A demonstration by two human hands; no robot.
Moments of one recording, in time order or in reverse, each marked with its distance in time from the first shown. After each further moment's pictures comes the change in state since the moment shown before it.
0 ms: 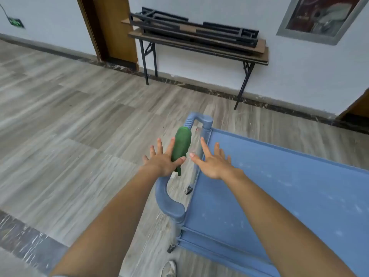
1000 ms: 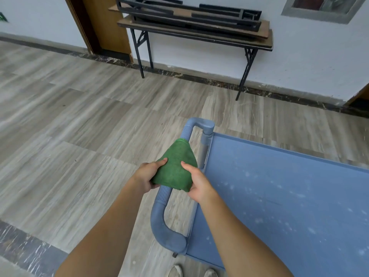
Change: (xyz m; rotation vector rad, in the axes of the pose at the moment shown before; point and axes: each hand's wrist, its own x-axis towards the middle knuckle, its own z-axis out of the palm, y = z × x) left_hand 0.062 -0.023 -0.018 -1.273 -0.094 -0.416; right_hand 0.086 -0.030 0.060 1.709 -0.275 0.299
